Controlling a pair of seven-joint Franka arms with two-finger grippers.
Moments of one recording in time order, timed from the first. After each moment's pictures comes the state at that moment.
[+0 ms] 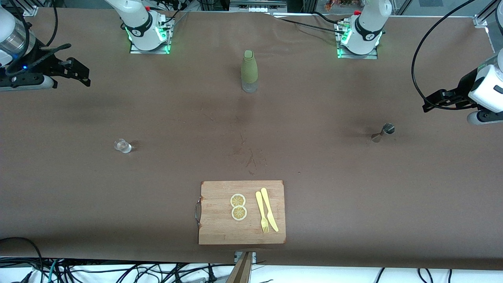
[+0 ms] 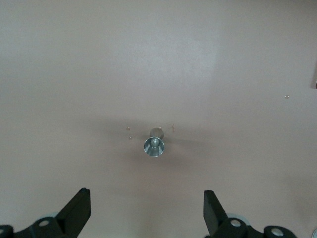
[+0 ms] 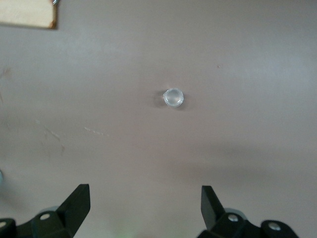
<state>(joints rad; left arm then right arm) 0.07 0.04 -0.06 -1.66 0.02 1.62 -0.14 0.00 -0.16 0.04 -1.86 0.00 1.68 -0.14</state>
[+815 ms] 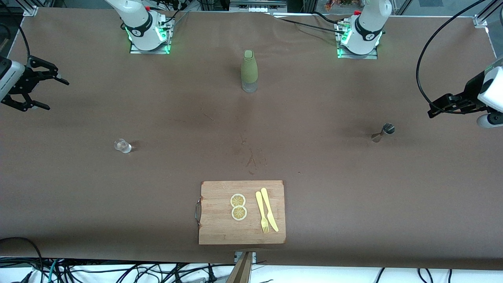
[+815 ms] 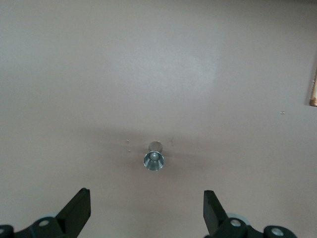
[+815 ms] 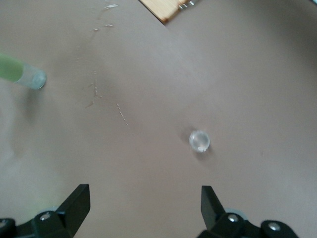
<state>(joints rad) 0.11 0.04 -0.05 -1.67 -0.02 1.68 -0.10 -0.01 -0.05 -0.24 -1.86 0.35 1.68 -1.23</state>
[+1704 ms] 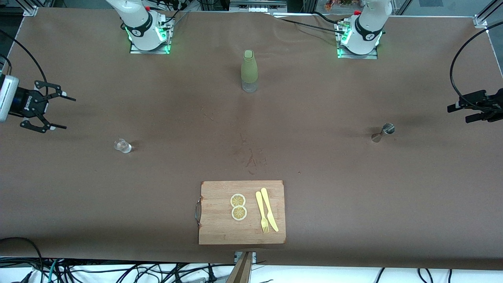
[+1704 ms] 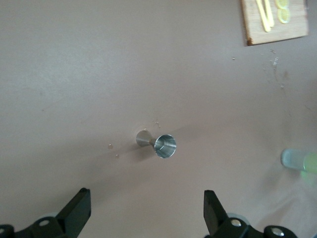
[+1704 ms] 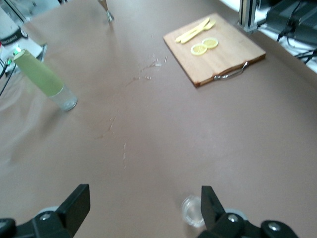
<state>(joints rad) 0.51 0.17 -0.04 -1.78 -0.41 1.66 0.80 -0.11 0.22 -0.33 -1.87 0.80 1.63 -1.85</state>
